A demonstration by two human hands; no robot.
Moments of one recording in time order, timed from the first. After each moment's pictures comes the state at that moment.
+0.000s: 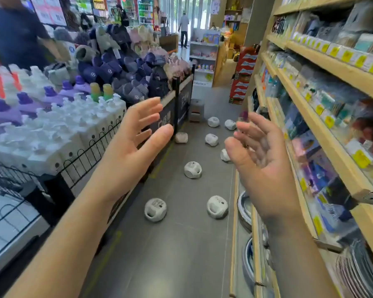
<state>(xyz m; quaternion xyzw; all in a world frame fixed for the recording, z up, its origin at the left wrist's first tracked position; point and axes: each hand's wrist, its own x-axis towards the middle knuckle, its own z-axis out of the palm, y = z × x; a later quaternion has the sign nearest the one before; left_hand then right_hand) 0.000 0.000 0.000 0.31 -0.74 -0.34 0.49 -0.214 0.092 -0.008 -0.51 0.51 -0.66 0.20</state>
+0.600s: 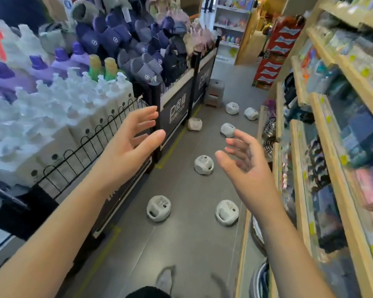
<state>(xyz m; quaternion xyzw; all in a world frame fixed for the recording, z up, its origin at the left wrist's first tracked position) -0.004 -0.247 -0.077 0.42 -0.69 -0.40 0.44 -0.251 -0.171 -0.087 -0.51 0.58 -0.55 0.32</state>
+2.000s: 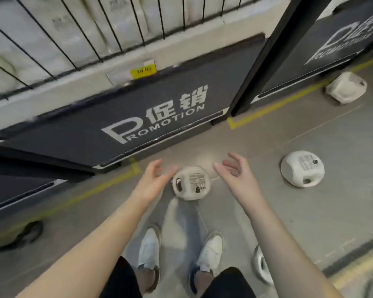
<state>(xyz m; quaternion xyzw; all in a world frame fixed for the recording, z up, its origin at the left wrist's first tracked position) -0.026 -0.516 -0.626 0.78 -0.13 -0.51 0.33 -0.228 -0.635 -0.610 -0.52 0.59 -0.13 0.61</state>
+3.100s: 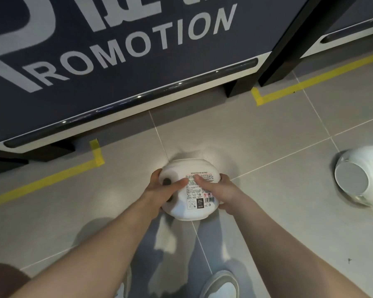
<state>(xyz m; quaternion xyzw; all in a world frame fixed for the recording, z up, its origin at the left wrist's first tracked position) -0.054 -0.548 -1.015 0.74 0.06 -0.58 0.35 -0.214 -0.670 -1.029 -0.41 0.63 0.11 0.65</state>
